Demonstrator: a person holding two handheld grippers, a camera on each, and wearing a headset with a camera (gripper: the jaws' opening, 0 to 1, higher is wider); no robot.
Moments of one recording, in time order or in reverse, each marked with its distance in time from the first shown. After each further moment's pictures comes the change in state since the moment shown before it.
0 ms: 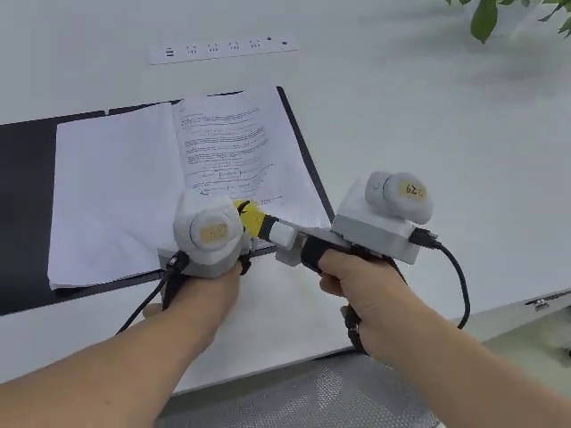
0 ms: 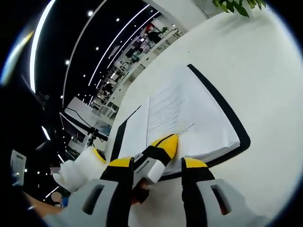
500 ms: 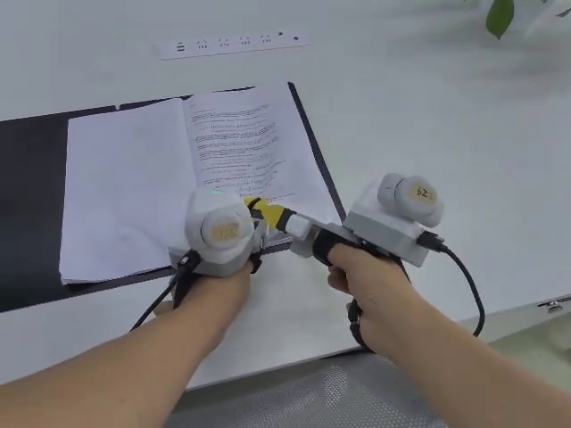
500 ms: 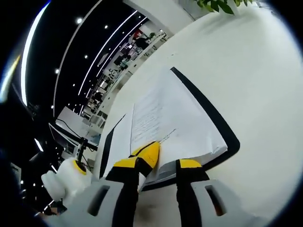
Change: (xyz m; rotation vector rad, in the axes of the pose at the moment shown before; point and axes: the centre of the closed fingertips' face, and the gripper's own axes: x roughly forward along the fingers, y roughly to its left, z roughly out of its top) left arm 0.001 0.000 -0.001 -0.008 -0.006 0.000; right arm 0.010 -0.033 0.007 0.059 -0.066 -0.112
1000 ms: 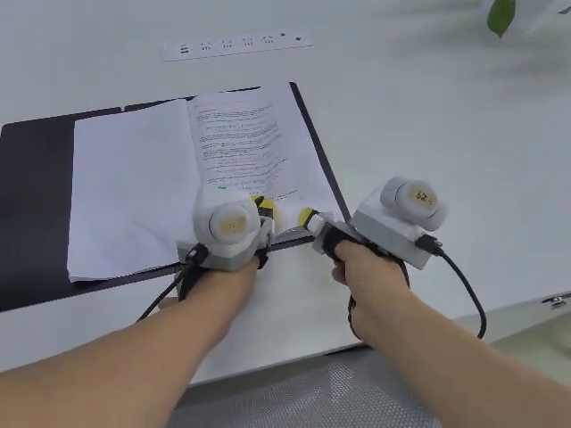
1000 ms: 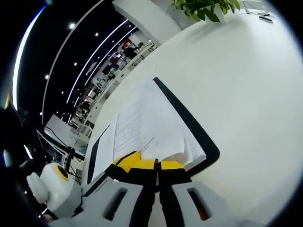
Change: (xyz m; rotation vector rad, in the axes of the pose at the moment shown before) left arm 0.000 -0.003 0.001 0.010 0.017 -0.001; right arm -0.001 -0.026 0.011 0.016 -0.094 -0.103
